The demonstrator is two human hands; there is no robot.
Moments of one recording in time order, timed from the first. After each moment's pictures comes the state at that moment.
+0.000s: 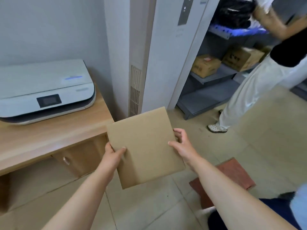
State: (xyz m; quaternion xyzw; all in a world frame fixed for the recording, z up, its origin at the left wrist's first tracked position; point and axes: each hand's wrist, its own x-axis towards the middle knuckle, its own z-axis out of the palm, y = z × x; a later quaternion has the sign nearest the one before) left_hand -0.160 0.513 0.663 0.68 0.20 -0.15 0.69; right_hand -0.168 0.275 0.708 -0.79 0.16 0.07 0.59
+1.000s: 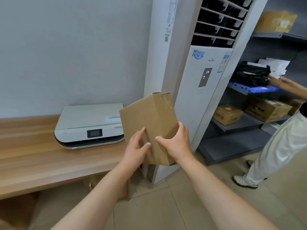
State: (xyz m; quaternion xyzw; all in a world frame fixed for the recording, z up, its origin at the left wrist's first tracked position) left_hand -0.152 0.530 0.840 0.78 0.00 0.06 0.62; right_hand -0.128 0.385 0.875 -0.88 0.03 -0.10 0.46
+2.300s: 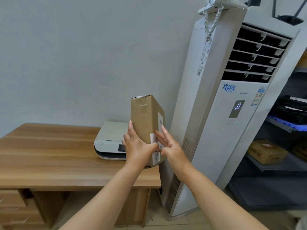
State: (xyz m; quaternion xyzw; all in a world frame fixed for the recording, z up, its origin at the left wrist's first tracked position) left_hand -0.179 0.572 0.922 0.79 0.20 0.27 0.52; right_hand -0.154 0.452 0.931 -0.74 -0.24 0.13 0.61
